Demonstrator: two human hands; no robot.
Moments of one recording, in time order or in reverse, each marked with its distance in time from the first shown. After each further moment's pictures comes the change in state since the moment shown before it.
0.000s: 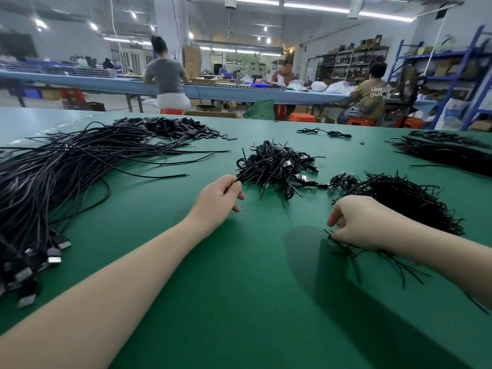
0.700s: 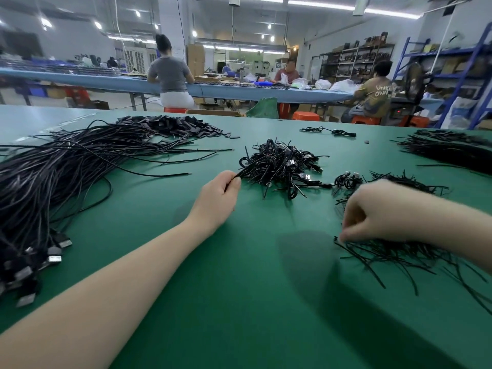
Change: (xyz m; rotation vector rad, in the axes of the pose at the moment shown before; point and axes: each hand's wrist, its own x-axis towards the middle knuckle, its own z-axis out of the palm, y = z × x) left_hand 0.002 -0.005 0.000 0.077 0.093 0.056; right_hand -0.010 0.012 -0.031 -0.139 -0.046 -0.209
